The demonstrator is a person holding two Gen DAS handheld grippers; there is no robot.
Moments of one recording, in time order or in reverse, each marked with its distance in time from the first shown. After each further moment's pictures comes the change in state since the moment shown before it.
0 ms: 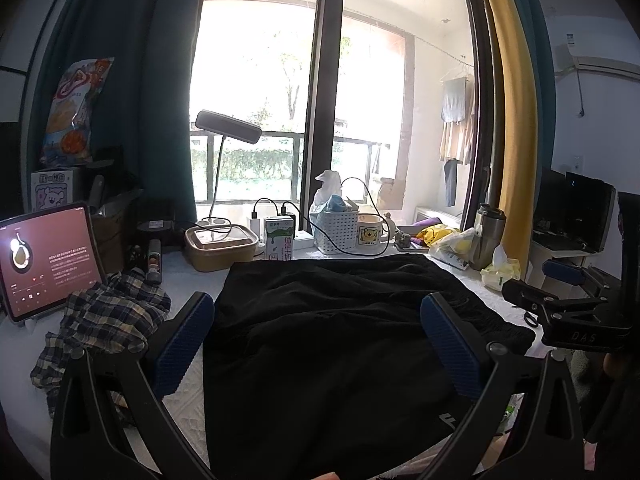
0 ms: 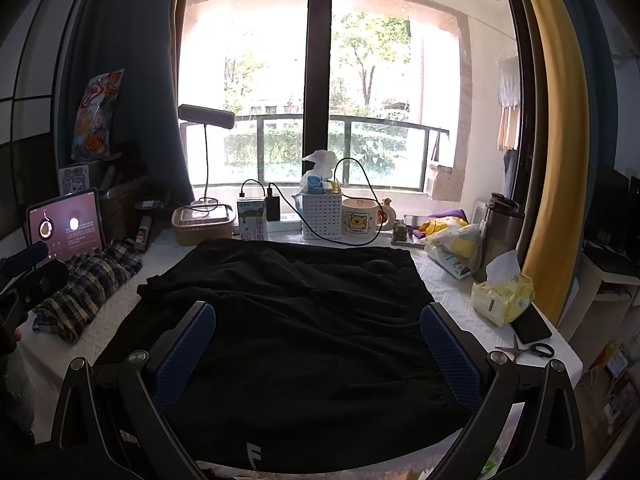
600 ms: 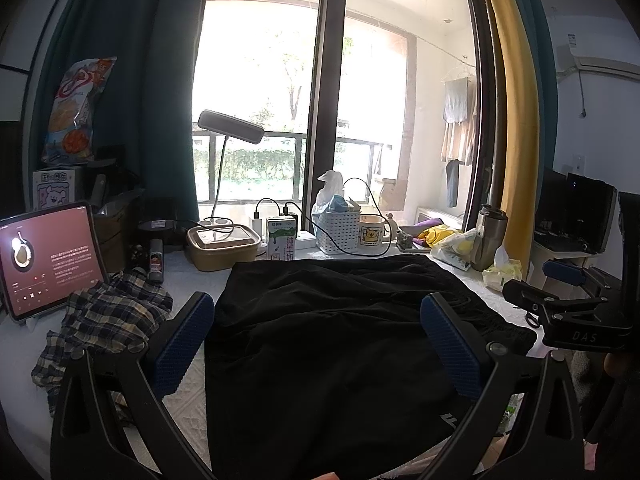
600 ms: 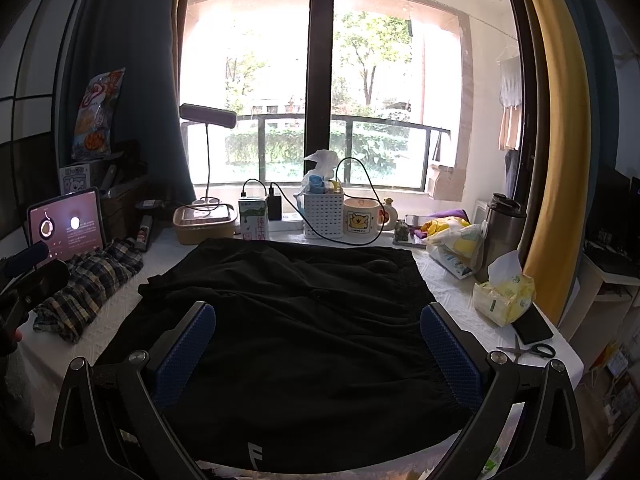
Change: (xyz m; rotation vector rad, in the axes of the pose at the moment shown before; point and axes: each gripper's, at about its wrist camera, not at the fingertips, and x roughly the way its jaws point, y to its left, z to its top) left arm -0.001 0.005 -0.002 -0.005 0.001 0.003; right arm 0.001 0.002 0.000 -0.001 0.003 0.000
